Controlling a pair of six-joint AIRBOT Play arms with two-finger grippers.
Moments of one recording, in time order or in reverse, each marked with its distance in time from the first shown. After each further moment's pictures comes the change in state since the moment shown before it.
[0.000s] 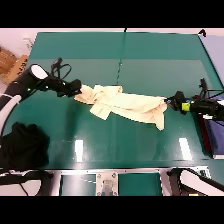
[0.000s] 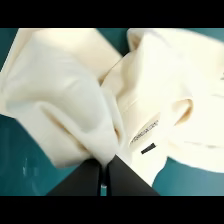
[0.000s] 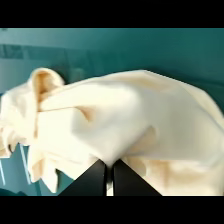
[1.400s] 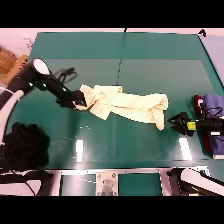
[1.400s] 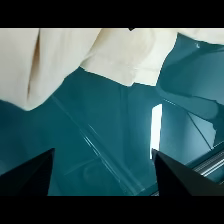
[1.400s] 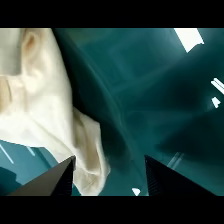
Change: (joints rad) left arm -0.045 -0.026 0.064 0.061 -0.429 0.093; right arm -0.218 -0.042 -0.137 -0.303 0.149 0.125
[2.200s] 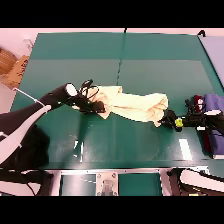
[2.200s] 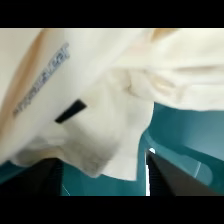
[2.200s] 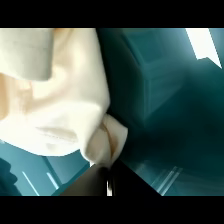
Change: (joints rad) left arm -0.219 -0.112 -0.172 -0.095 0.527 -0.027; right arm 0.174 -0.097 0.022 0.085 -0.113 -0.040
